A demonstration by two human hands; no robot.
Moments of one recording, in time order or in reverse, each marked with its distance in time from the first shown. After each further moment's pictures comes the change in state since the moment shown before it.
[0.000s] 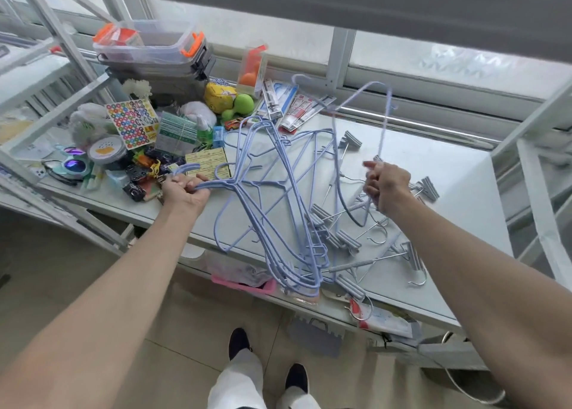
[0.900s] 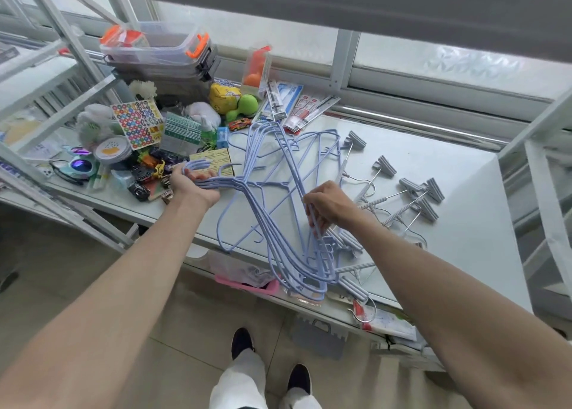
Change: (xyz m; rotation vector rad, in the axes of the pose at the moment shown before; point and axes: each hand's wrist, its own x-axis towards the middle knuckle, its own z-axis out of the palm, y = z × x) left_hand -0.020 -0.013 0.024 0.105 0.171 -0.021; right_hand -0.042 0.053 0.049 -0.871 -0.562 -0.136
